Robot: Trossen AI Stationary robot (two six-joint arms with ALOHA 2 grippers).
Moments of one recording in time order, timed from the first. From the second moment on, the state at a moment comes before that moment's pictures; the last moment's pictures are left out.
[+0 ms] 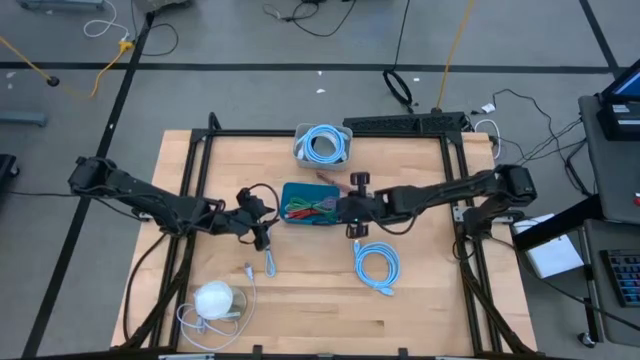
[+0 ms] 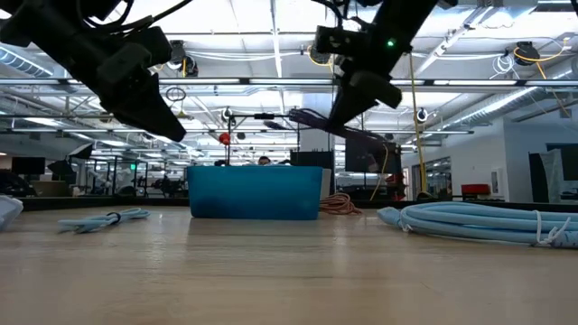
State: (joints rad) left arm -0.23 1.11 0.50 -0.11 -0.50 -0.42; right arm 0.09 1.64 1.18 -0.53 0.53 -0.21
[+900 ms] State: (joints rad) left arm -0.24 1.11 0.50 -0.17 -0.49 -0.45; right arm 0.03 1.93 1.26 -0.12 0.34 -0.24
